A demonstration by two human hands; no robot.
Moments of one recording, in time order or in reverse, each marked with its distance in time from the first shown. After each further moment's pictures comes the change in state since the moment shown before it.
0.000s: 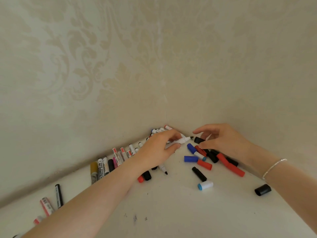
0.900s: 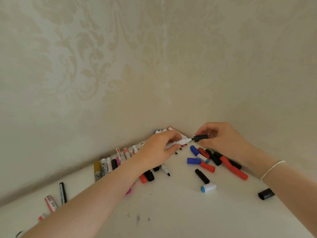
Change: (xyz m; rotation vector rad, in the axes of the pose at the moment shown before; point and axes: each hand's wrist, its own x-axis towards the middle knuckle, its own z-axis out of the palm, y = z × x) left_hand -0.005 -0.002 -0.009 0.027 0.005 -0.004; right_hand 0.006 -0.007 0.008 -0.034 0.089 -0.055
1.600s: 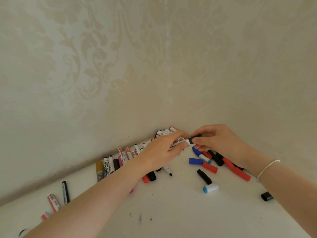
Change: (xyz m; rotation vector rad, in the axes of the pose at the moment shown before) left_hand -0.005 0.013 -0.005 -0.026 -0.058 -0.009; right_hand -0.002 -0.012 0.009 0.275 -0.112 0.075
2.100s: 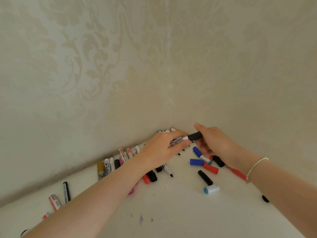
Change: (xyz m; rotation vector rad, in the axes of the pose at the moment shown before) left_hand -0.001 0.009 -0.009 -0.039 0.080 -0.007; right_hand 0.010 -0.008 0.015 -0.064 0.060 0.181
